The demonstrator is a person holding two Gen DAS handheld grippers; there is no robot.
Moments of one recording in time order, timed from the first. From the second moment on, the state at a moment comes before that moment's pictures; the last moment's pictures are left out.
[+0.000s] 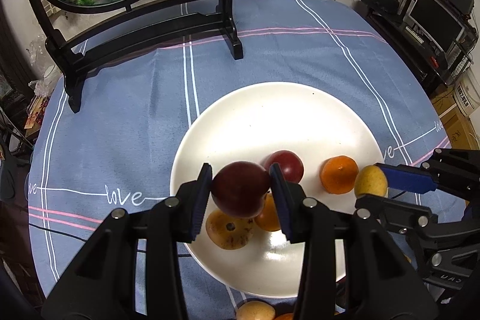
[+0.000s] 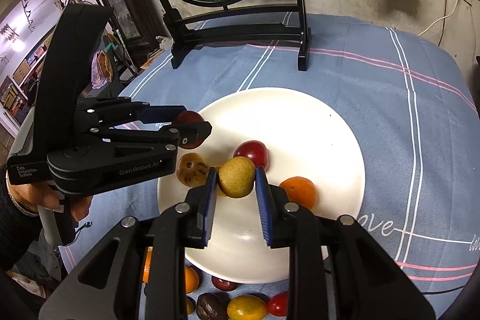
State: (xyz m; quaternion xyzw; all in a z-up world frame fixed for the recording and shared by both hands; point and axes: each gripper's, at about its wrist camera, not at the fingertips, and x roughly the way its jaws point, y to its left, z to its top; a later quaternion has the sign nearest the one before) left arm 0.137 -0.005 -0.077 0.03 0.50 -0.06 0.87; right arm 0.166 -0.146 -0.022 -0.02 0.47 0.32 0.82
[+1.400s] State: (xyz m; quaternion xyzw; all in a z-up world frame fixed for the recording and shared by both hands) left arm -0.003 0.052 -0.048 -0.01 0.48 -0.03 0.88; right arm -0.023 -0.214 -0.065 -0.06 0.54 0.27 0.80
